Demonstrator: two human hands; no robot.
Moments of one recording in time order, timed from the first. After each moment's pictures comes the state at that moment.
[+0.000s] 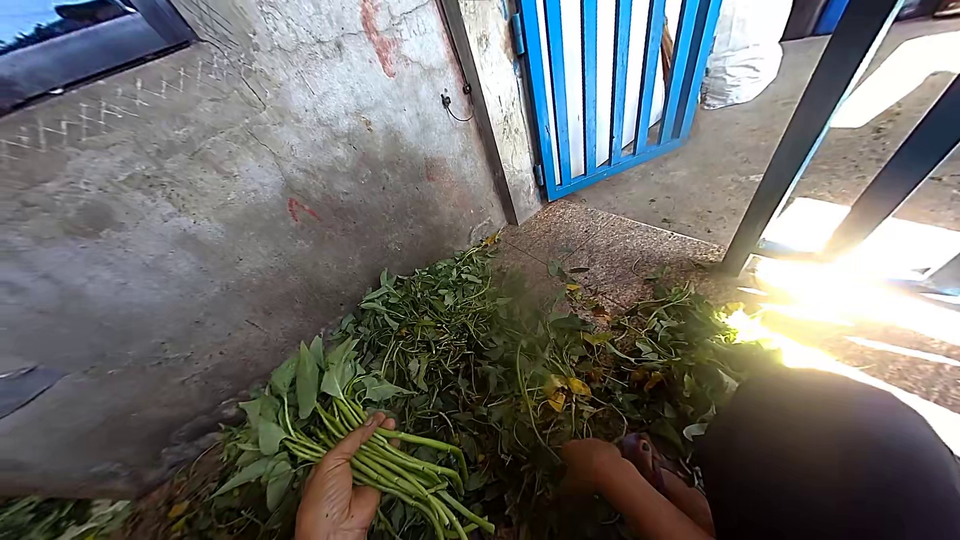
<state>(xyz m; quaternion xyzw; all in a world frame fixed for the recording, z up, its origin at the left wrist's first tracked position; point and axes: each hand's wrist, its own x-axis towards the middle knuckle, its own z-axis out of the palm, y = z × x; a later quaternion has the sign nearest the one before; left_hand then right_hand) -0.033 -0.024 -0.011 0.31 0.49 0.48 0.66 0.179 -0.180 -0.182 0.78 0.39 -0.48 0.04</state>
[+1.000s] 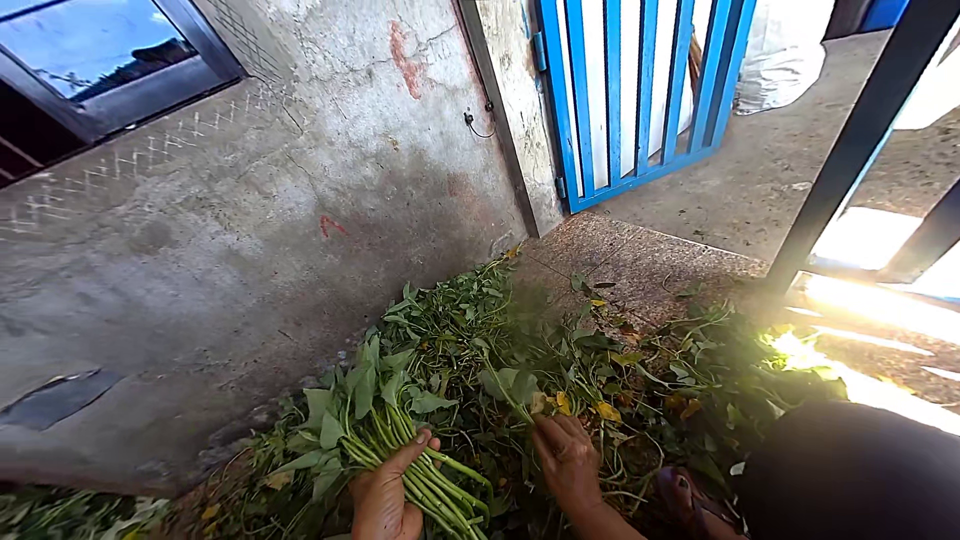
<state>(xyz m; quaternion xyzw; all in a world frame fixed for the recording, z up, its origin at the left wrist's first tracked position) -0.018 -0.031 -0.022 0.35 0.51 0.46 0.64 0.131 -0.126 -0.209 0.75 0.35 0.06 -0.56</state>
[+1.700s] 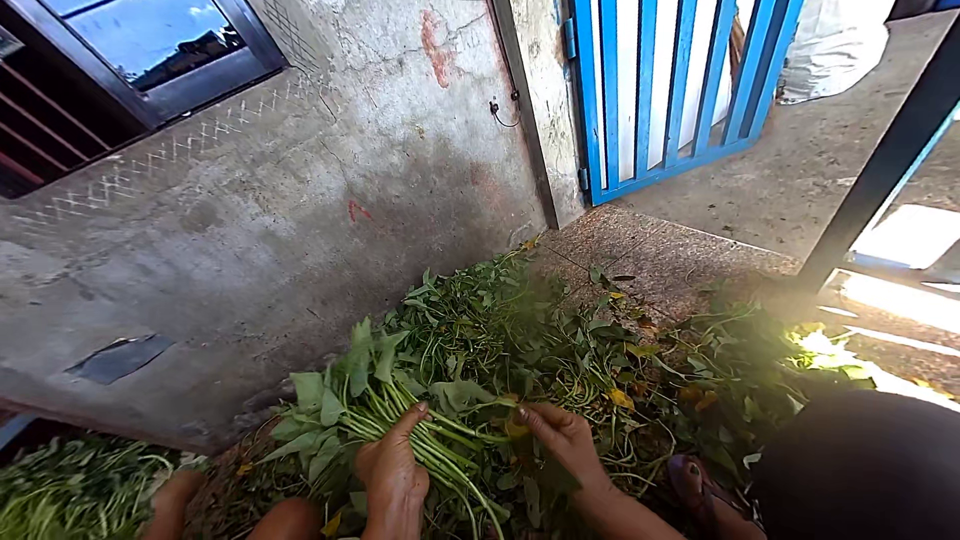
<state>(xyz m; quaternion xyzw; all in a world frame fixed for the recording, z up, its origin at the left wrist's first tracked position) -0.028 -0.029 -0.019 0.38 0.53 0.55 0.53 0.109 -0.143 -0.135 0.52 0.30 -0.30 -0.75</state>
